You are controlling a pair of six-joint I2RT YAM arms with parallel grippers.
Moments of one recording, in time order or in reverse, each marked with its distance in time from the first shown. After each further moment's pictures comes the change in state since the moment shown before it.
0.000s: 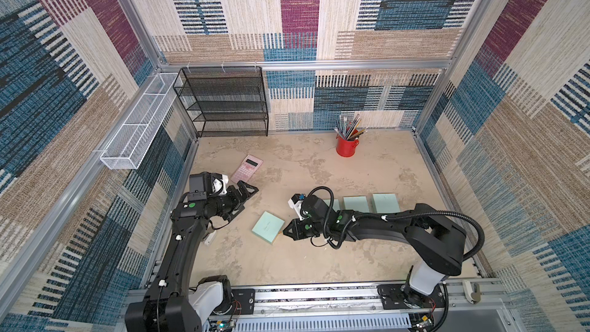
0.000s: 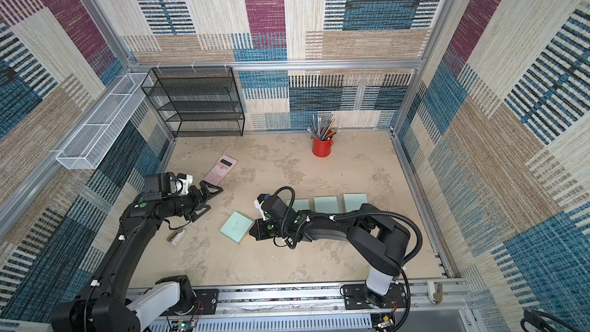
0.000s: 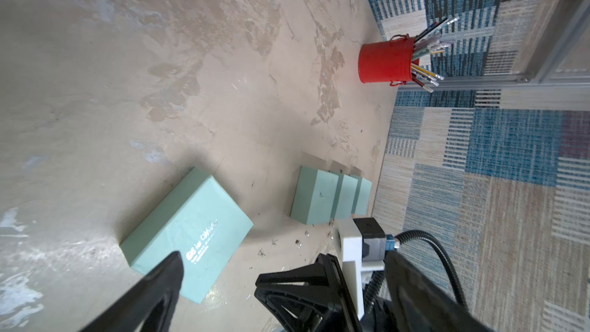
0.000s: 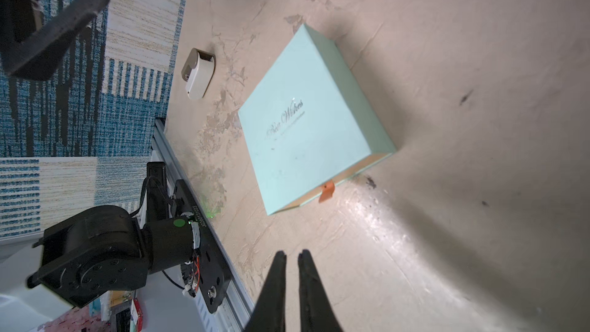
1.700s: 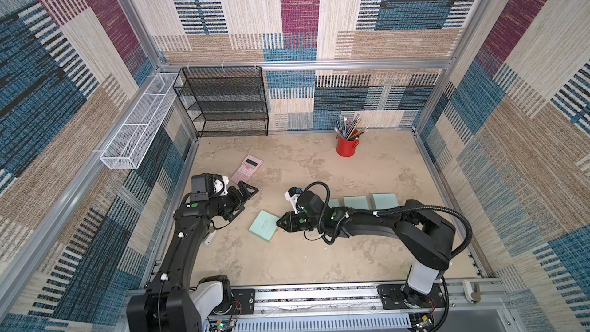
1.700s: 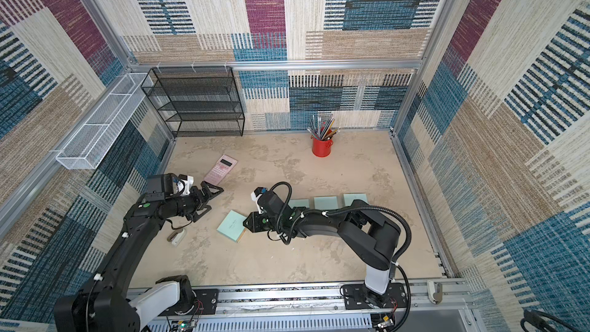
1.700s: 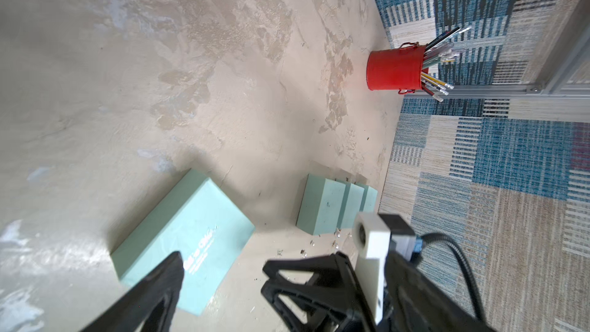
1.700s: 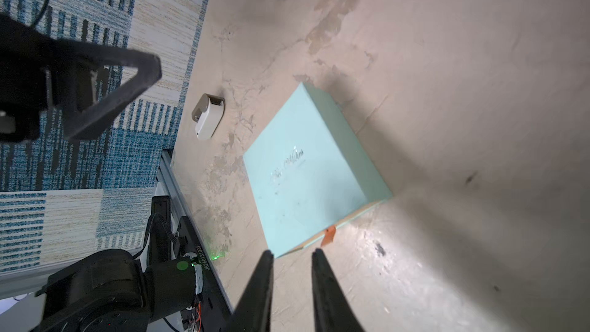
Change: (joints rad) left arm -0.006 -0.029 -0.034 0.032 -0.069 -0.026; right arm -0.042 0.086 0.106 0.056 0.042 -0.017
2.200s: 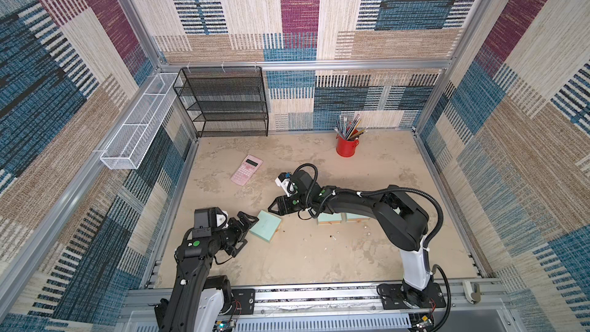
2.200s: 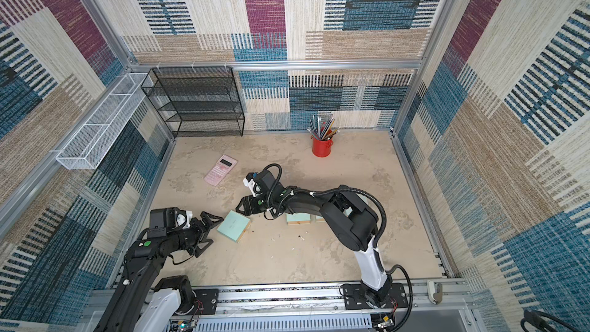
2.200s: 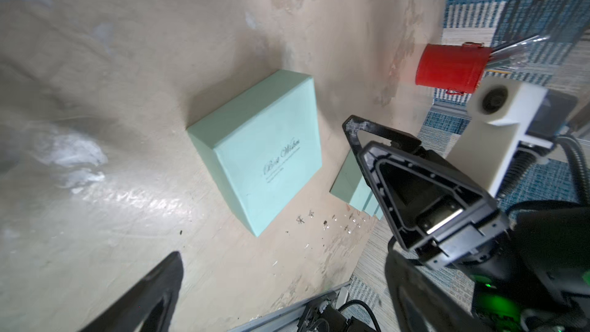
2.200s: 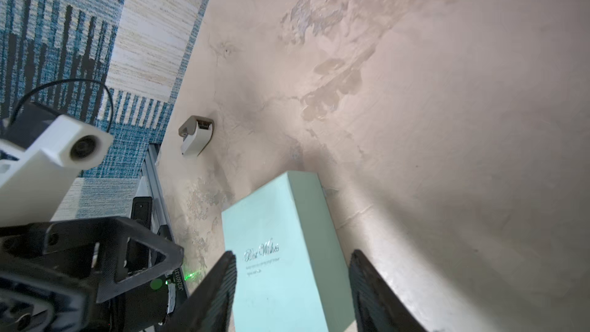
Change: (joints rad) left arm 0.000 -0.262 -0.325 -0.053 -0.014 -0.209; right arm -0.105 0.244 0.294 -0.142 -0.197 -0.199
